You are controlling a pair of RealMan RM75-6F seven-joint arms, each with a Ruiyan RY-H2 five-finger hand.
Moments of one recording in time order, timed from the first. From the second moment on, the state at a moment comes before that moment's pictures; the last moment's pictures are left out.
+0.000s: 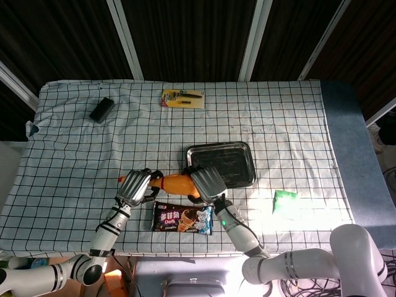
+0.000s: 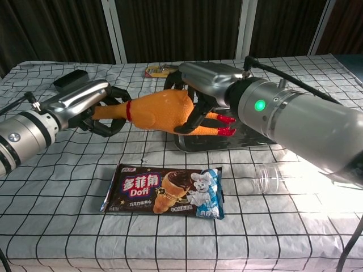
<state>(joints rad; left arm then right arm) -0.66 -1.66 -0.18 -1.43 1.27 1.09 0.19 0.94 -1.74 0.21 -1.65 -0.87 1.18 -0.64</state>
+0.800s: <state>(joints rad) -0.67 -1.65 -0.19 -1.42 1.25 1.08 0.19 0.92 -1.68 0.21 -1.72 -0.85 1.09 -0.64</state>
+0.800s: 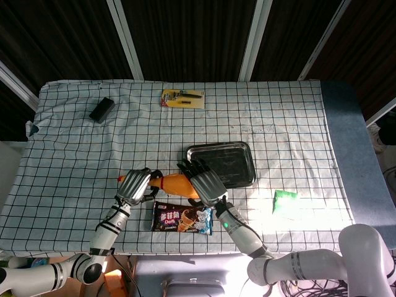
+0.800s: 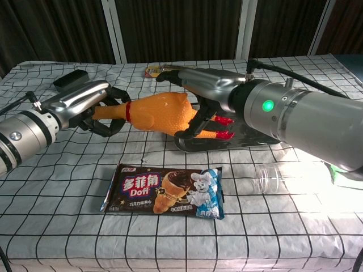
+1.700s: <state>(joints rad) -0.66 -1.66 -0.18 -1.41 1.28 1.09 0.15 0.89 -1.81 0.23 -1.60 -0.98 1.21 -0.63</state>
